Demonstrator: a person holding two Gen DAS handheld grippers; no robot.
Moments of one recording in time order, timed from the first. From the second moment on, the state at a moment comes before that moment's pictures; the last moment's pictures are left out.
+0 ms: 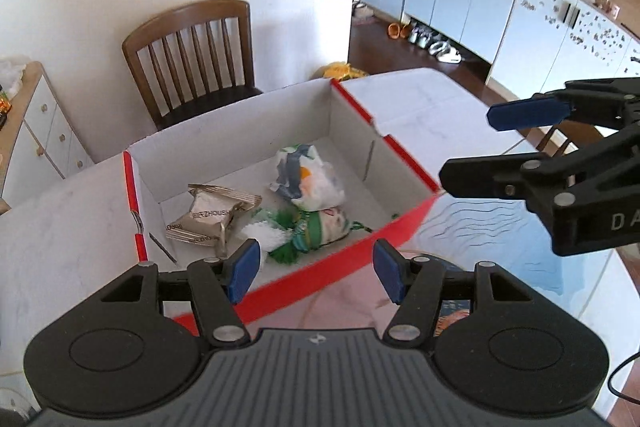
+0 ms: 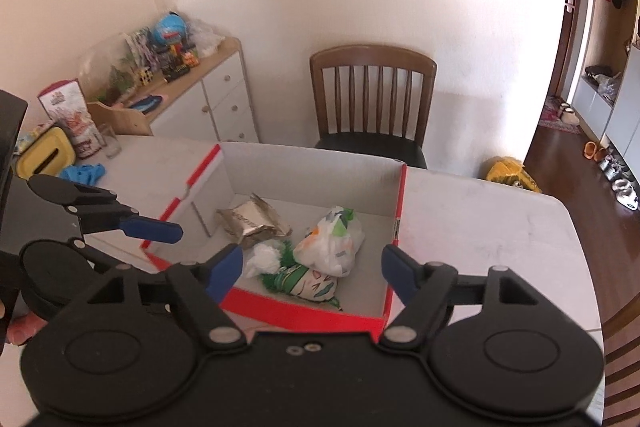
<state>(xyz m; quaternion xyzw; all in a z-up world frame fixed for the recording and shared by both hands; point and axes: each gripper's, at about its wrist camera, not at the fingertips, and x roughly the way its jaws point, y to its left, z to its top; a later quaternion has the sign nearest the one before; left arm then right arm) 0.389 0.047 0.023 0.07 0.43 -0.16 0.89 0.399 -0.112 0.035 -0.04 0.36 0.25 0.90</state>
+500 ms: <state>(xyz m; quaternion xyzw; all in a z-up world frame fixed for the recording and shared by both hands) 0.307 0.032 0.050 0.06 0.38 -0.14 0.91 0.334 -0.143 0.051 -0.03 0.33 0.29 0.90</state>
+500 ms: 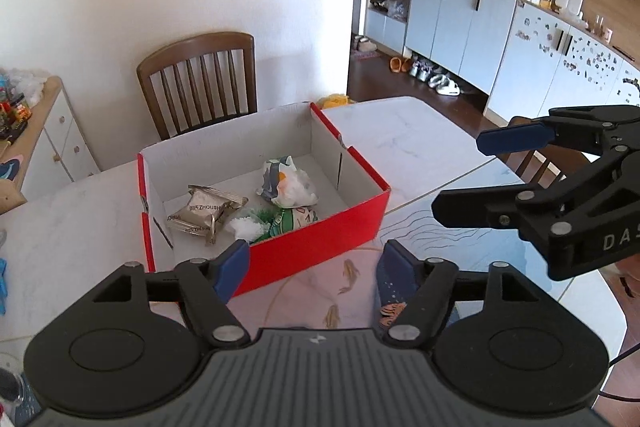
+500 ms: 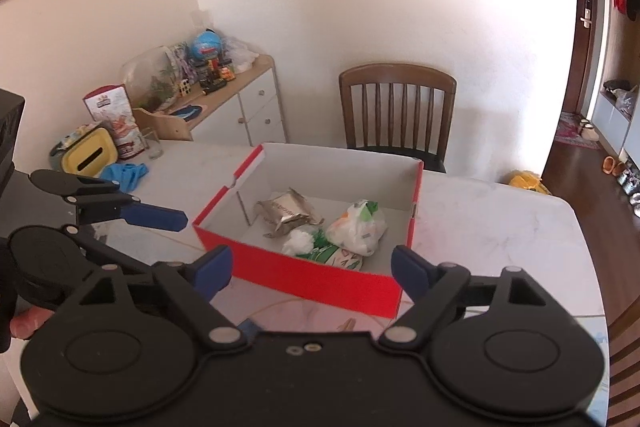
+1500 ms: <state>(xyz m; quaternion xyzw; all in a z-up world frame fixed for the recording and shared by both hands) 0.205 0.041 0.034 0.00 0.31 -0.07 0.95 0.252 -0.184 0.019 -0.04 0.32 0.33 0.89</state>
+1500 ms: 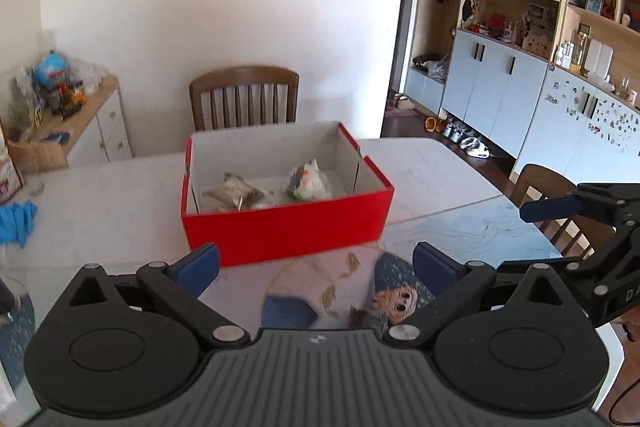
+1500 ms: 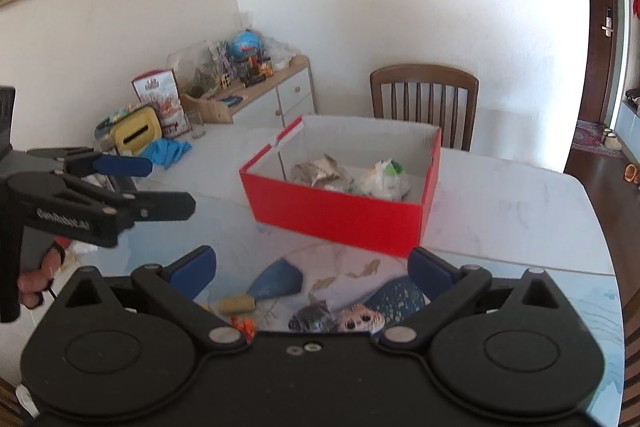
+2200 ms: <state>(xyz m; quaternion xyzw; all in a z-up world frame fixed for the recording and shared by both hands) 0.185 0.064 -0.076 -0.02 0.37 0.03 0.93 0.245 -0.164 -0.086 -0.08 0.41 0.29 0.86</state>
